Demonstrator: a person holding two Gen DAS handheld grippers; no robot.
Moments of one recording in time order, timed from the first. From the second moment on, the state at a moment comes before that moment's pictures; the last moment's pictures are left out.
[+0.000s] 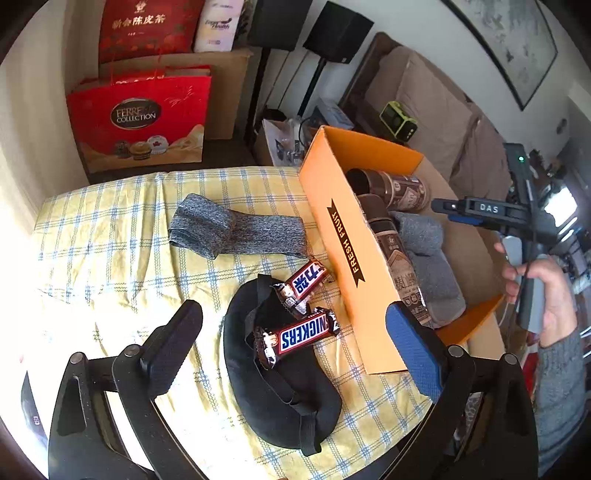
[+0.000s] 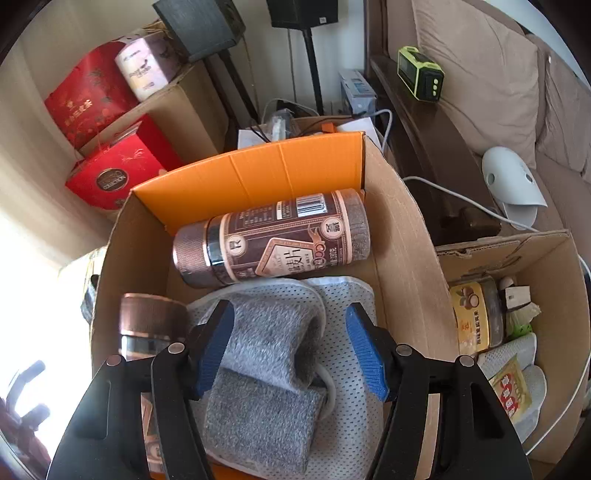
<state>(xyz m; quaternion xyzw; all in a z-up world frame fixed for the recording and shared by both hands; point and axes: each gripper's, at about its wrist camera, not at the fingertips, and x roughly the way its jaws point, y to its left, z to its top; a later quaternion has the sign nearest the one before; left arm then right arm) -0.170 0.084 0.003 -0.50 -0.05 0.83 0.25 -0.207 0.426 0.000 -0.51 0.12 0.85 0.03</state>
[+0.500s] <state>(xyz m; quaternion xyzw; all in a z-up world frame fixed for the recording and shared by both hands) -0.166 0.017 0.000 -0.49 -0.06 0.85 0.17 -0.159 0.311 0.056 -0.44 0.03 0.89 -0.08</state>
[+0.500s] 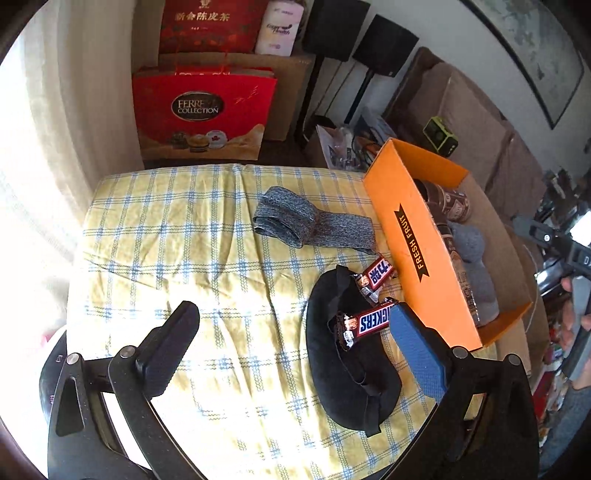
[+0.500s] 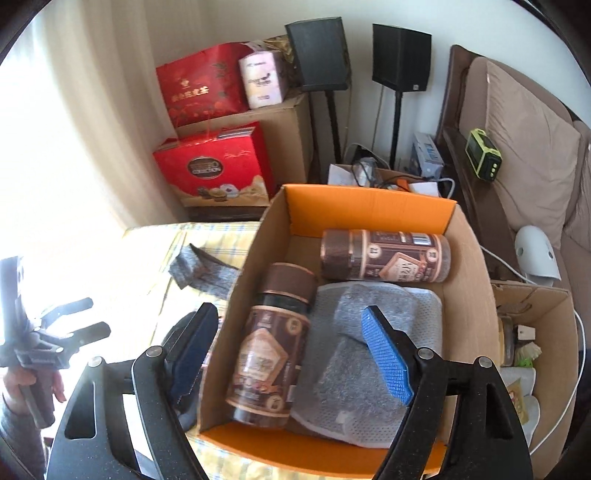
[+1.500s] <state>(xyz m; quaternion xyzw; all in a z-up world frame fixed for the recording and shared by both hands) -0.097 -0.011 -0.052 -0.53 -0.11 0.82 0.19 -0.041 0.206 0.005 -0.43 0.02 0.89 -0.14</state>
